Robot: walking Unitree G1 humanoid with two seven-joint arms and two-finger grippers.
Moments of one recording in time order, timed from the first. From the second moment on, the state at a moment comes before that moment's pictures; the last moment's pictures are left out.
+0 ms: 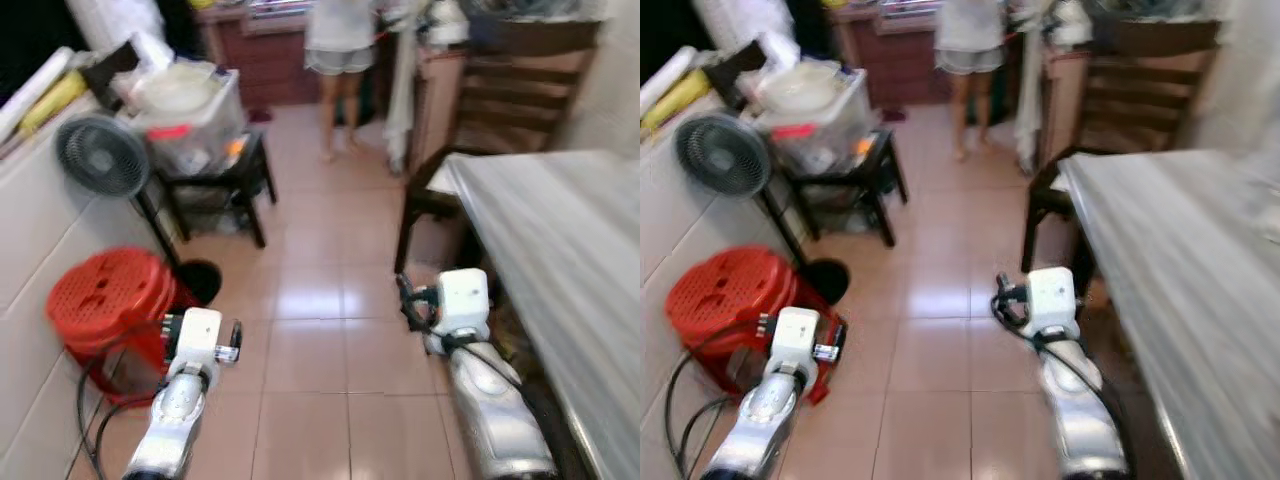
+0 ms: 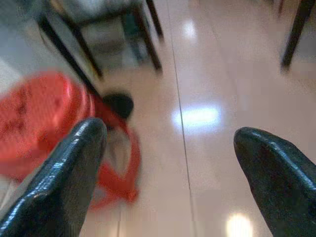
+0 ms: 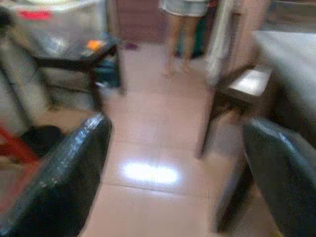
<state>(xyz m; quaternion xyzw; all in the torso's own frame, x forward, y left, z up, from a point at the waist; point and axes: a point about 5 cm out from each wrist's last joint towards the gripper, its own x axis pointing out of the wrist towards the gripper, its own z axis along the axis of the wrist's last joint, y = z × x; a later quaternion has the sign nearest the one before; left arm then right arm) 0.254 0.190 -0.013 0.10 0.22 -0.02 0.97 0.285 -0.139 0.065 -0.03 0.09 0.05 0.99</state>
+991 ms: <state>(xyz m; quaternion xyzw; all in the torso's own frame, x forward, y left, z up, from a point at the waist) 0.186 0.192 -0.080 0.13 0.43 -0.07 0.89 0.196 -0.194 -0.076 -0.14 0.44 0.03 0.89</state>
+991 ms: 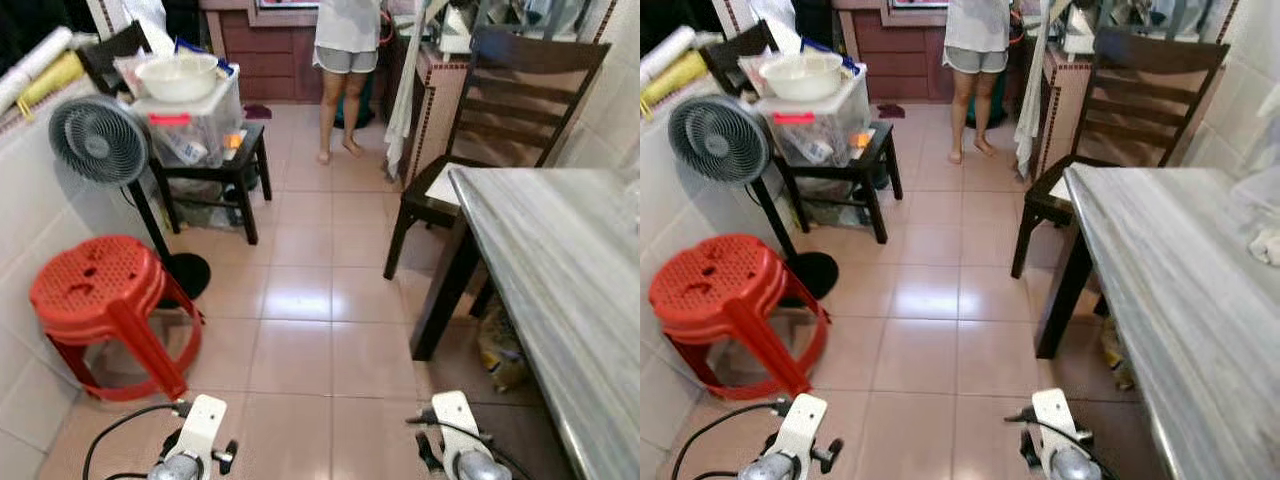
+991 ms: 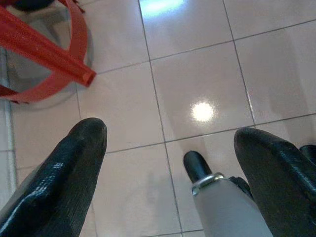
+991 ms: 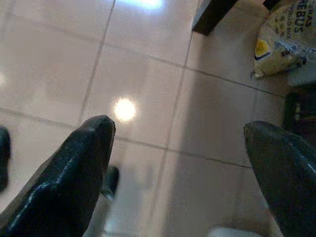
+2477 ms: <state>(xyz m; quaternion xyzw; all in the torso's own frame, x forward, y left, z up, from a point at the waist) 0.170 0.191 -0.089 0.11 0.47 -0.08 0.87 0.194 -0.186 -0.079 0.03 0.45 -0.04 0.89</state>
